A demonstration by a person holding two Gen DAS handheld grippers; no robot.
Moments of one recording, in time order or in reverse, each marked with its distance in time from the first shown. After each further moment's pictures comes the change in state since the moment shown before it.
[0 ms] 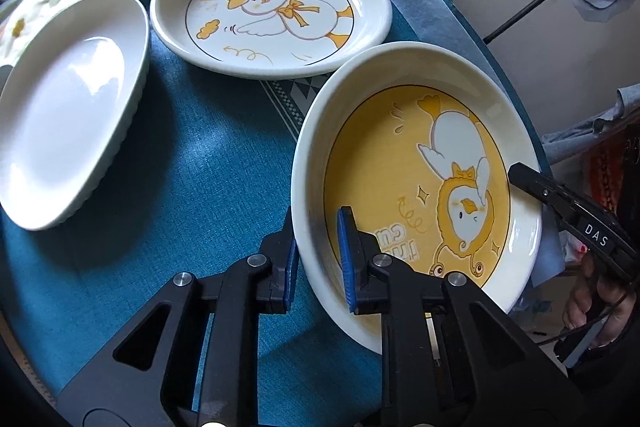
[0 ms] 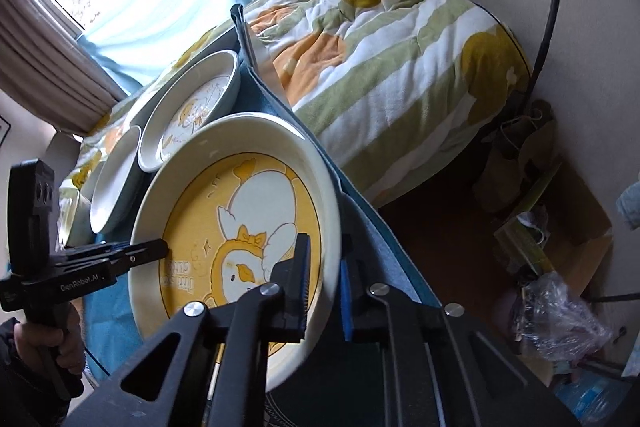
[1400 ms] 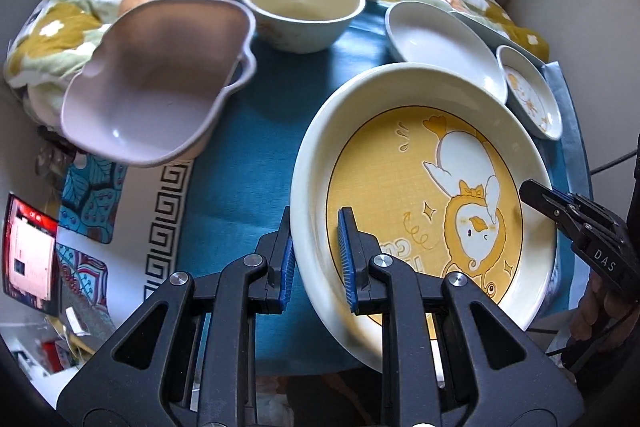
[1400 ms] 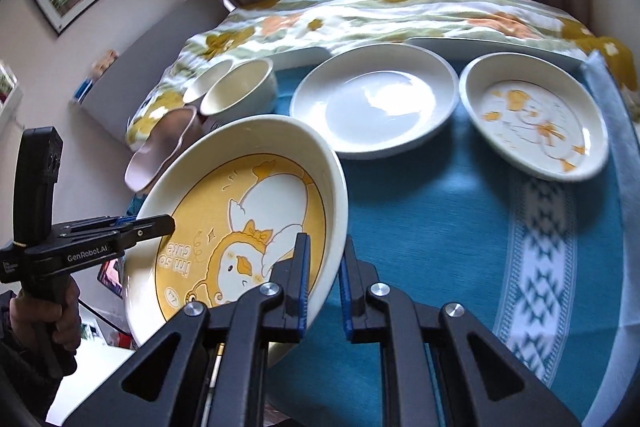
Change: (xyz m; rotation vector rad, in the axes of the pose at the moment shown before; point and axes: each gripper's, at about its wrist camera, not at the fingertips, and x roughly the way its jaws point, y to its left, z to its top) left arm -0.151 0.186 -0.208 -0.565 -0.233 0.248; right arm 0.044 0.252 -0.055 -0.613 0.147 0.330
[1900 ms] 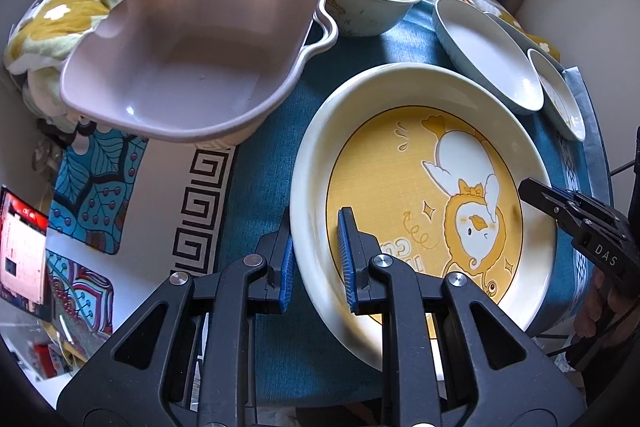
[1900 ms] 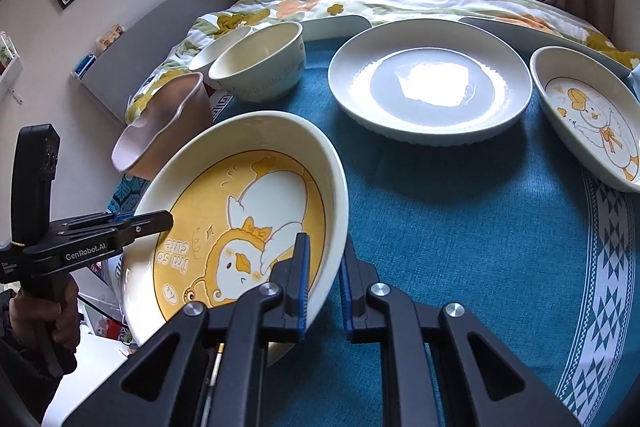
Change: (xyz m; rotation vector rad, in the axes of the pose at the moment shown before) left arm 0.032 0.046 -0.006 -0.016 -0.028 -0.008; right arm 0.049 0.022 -0.008 -0.031 0.018 -0.008
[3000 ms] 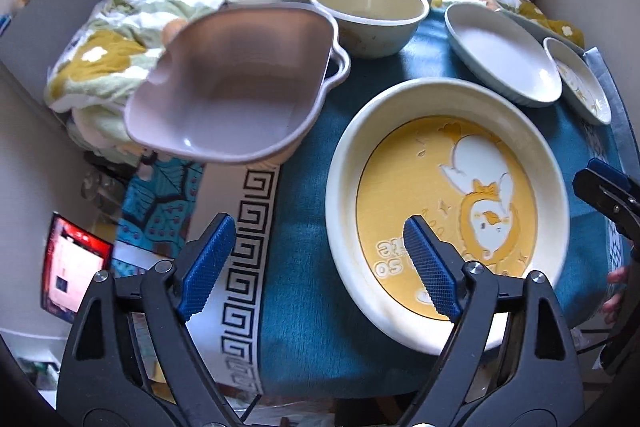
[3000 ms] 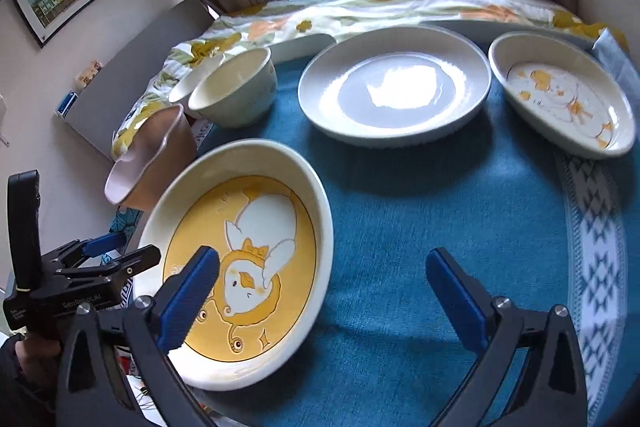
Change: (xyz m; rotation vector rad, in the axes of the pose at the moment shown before) left arm -0.036 -0.022 0.003 0.095 -0.065 0.192; right arm -0.023 0.008 0.001 0.086 -0.094 -0.062
